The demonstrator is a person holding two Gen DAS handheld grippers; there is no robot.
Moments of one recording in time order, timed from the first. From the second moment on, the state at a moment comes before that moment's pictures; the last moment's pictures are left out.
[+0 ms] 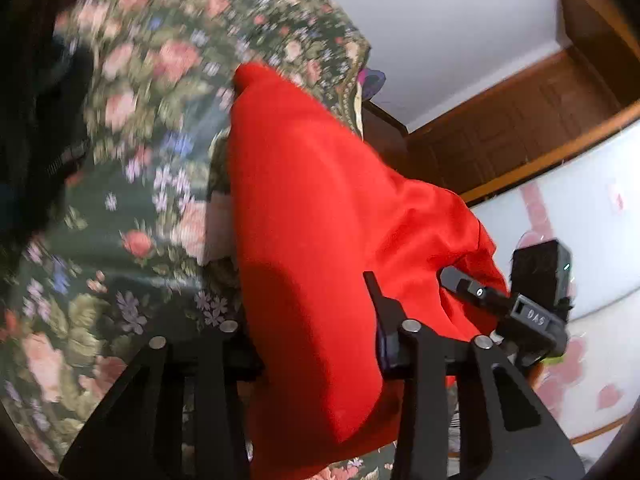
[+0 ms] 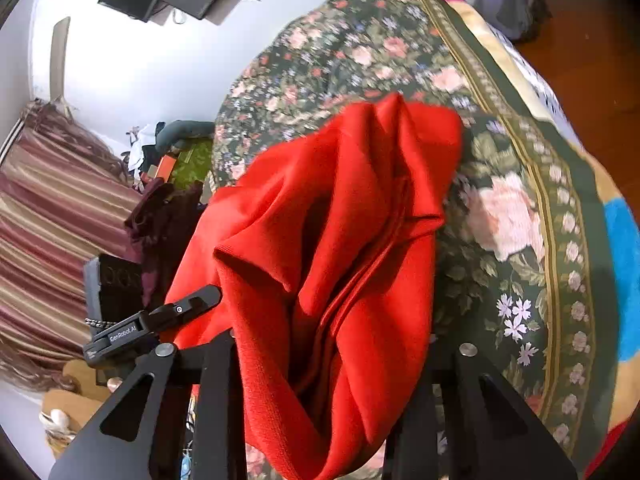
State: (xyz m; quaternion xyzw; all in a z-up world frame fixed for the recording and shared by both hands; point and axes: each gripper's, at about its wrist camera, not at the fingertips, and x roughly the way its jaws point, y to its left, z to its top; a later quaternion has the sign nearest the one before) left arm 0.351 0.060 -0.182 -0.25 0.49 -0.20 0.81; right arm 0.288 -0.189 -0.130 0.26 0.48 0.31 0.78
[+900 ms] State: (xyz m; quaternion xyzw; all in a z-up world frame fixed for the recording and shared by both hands) left arm 0.281 0.338 0.031 -0.15 0.22 0.01 0.96; right arm 0.334 0.161 0.014 0.09 0.35 0.49 0.79
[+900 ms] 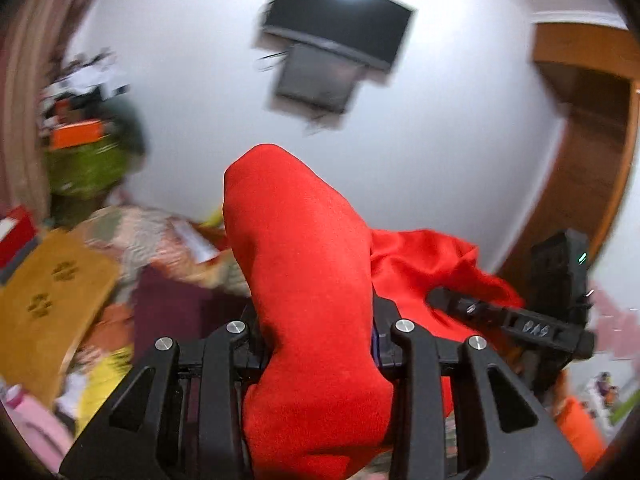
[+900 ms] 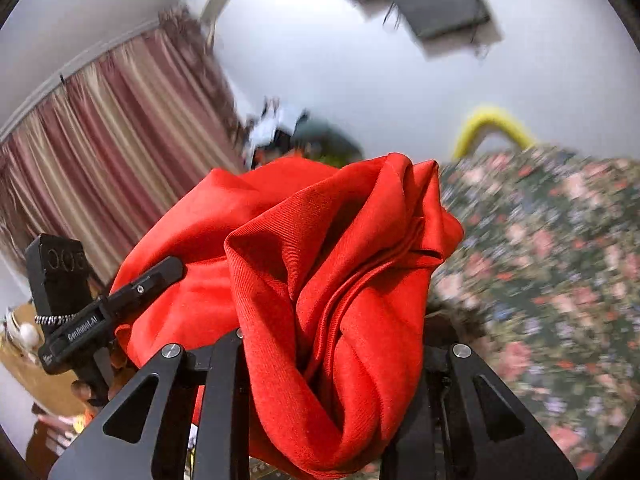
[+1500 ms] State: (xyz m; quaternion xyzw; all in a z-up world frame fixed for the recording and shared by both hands) left arm 0.288 0.415 -0.088 -0.17 0.34 0.06 0.92; right arm 0.315 0.154 -0.046 0.05 0.37 0.38 0.85
